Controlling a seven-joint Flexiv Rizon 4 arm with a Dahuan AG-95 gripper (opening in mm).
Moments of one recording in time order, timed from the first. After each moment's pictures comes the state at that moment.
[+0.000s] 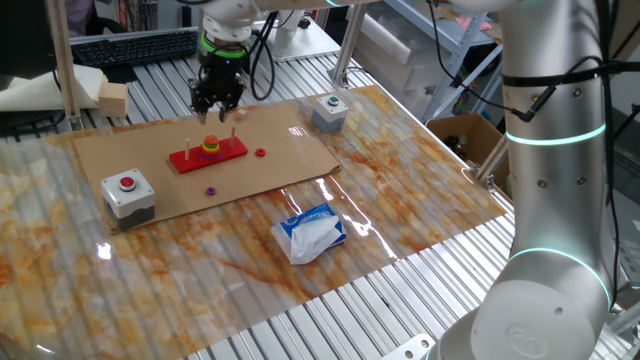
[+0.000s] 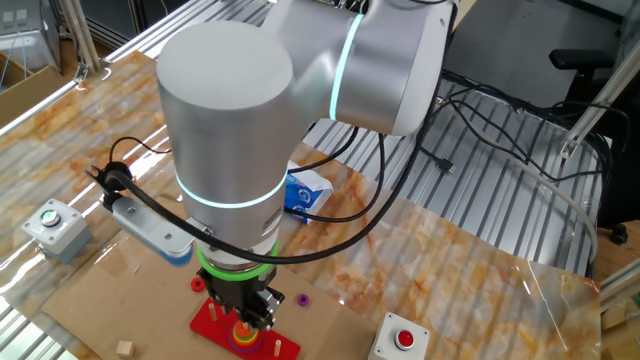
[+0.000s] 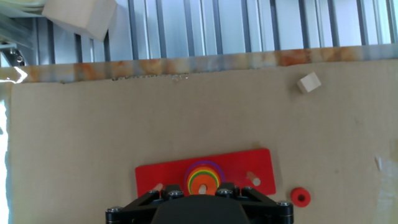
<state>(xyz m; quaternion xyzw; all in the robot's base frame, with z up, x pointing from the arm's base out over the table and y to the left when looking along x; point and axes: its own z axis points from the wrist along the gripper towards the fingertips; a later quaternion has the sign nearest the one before) 0.723 0.072 0.112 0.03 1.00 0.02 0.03</state>
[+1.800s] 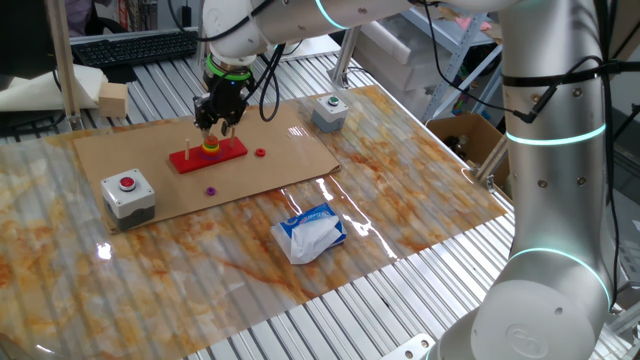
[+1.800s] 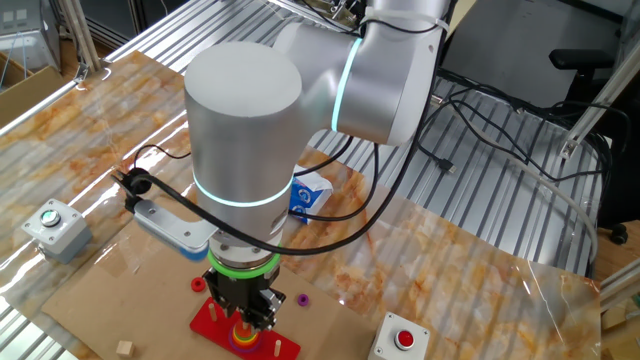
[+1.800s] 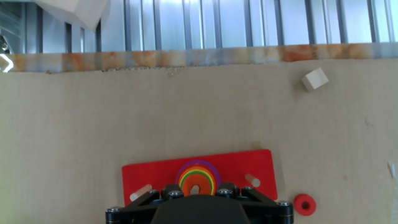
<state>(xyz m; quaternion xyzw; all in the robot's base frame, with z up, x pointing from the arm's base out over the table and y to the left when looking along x) 0.716 0.069 0.074 0.01 1.00 0.03 0.05</state>
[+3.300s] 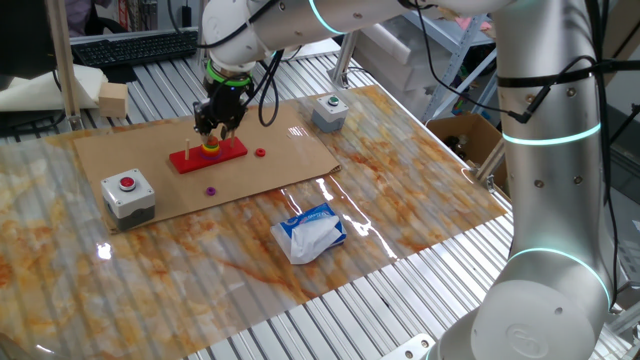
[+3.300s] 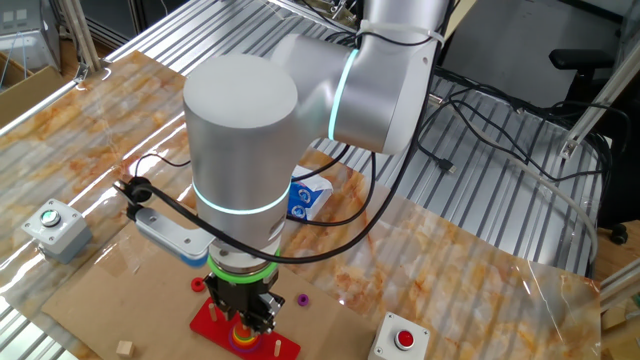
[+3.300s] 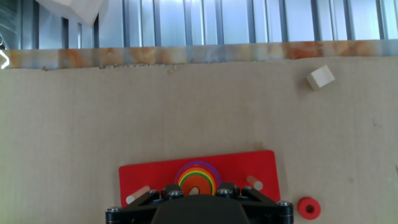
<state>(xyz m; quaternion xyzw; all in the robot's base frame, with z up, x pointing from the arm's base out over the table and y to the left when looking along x) 0.716 0.069 0.062 0.01 1.00 0.03 0.06</state>
